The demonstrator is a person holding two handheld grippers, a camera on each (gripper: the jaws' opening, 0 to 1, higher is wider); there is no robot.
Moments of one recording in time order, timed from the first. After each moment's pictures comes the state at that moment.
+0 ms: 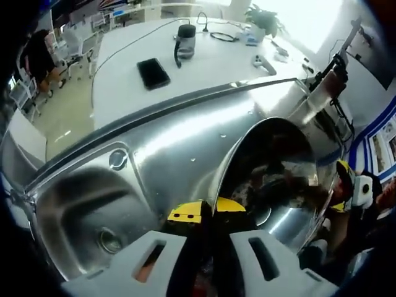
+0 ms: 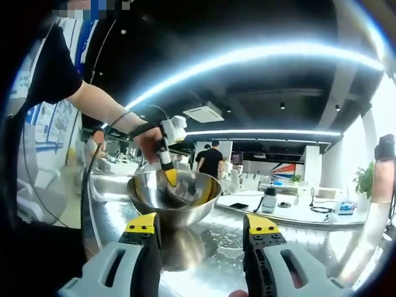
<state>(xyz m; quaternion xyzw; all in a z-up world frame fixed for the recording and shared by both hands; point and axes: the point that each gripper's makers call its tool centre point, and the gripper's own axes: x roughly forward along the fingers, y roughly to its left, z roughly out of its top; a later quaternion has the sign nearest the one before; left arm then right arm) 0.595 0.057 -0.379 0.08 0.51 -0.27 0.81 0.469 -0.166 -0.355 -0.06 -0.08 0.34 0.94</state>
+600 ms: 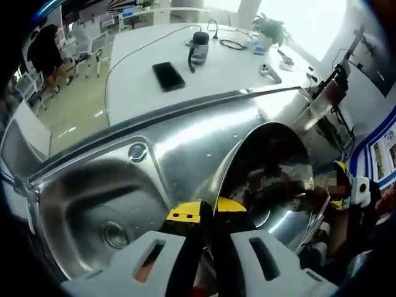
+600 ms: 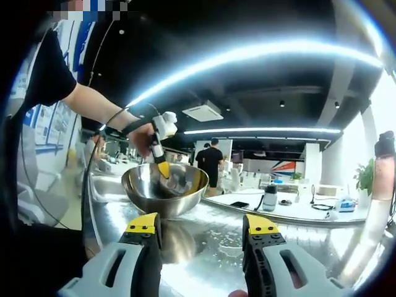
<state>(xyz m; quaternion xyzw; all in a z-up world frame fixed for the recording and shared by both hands) 0.597 0.088 -0.365 0.06 0.50 -0.25 0.83 0.470 -0.168 -0.355 -0.05 -0.08 0.34 0.94</state>
